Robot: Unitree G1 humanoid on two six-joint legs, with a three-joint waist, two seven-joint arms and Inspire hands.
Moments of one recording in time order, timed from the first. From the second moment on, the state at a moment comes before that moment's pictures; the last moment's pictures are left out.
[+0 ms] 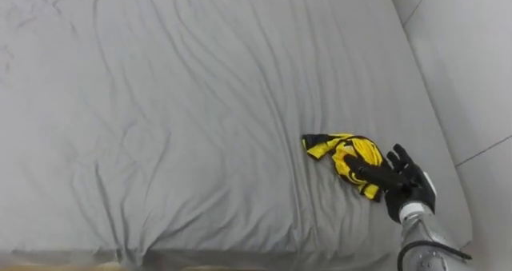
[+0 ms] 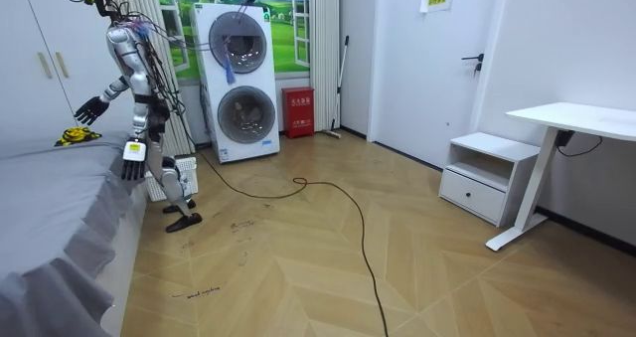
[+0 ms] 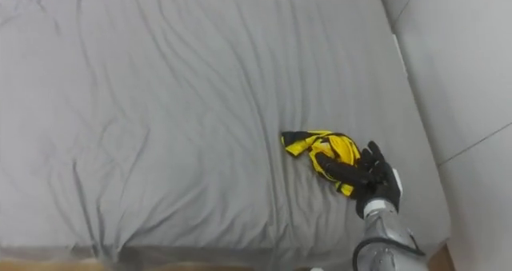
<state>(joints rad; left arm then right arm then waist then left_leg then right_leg) 0.13 0.24 -0.08 1.05 0.03 -0.07 0.25 -0.16 -0.32 0.03 0.75 0.67 -0.08 -0.15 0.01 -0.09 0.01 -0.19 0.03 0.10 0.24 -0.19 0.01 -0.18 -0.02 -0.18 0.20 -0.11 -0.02</state>
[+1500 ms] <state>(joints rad) -0.07 0.25 -0.16 1.16 -0.01 -0.05 0.25 -0.36 -0.39 0.28 1.36 0.33 -0.05 -0.17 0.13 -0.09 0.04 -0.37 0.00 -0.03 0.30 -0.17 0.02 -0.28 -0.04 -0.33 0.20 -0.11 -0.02</state>
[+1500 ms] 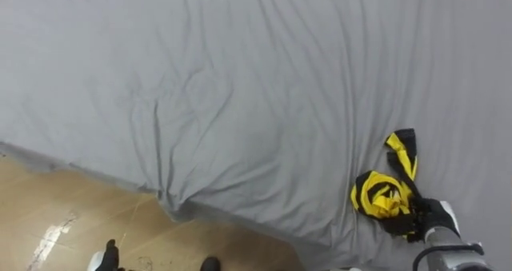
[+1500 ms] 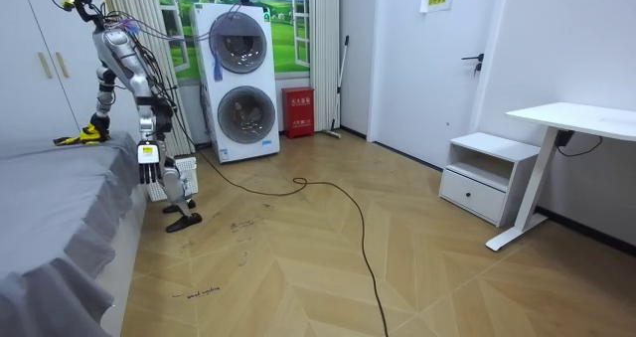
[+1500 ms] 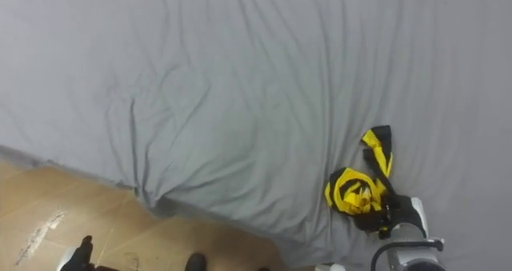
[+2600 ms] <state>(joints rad) 0.16 0.23 0.02 1.08 0.09 -0.04 0.28 0.07 -0.39 -0.21 0.63 0.56 -0.05 -0.04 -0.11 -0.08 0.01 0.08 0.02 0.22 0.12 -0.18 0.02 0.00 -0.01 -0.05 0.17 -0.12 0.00</state>
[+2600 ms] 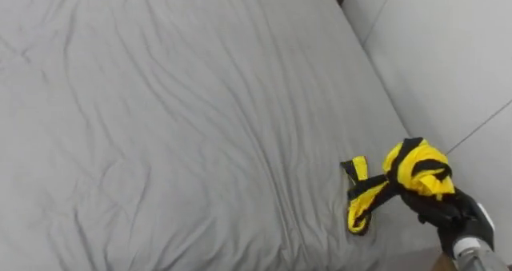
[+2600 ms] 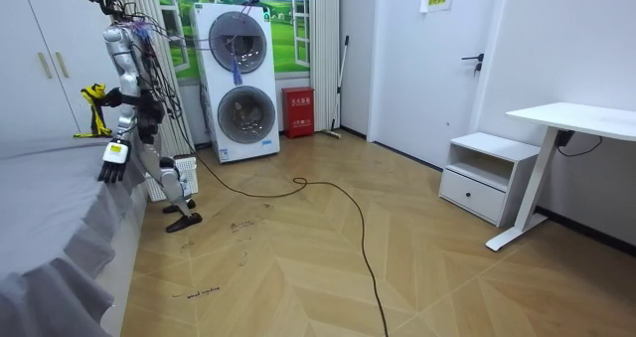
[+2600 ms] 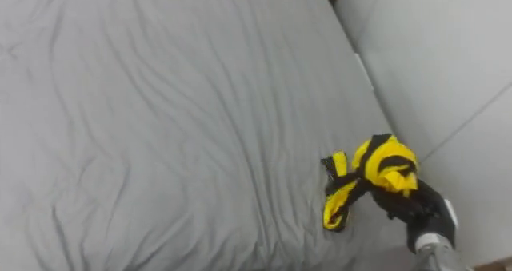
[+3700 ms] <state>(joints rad) 0.20 0.24 -0.01 1.10 0.14 0.09 0.25 0.01 -0.47 -0.38 0.91 0.45 0.00 -0.04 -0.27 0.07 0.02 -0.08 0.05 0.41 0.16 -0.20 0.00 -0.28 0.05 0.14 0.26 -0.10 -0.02</state>
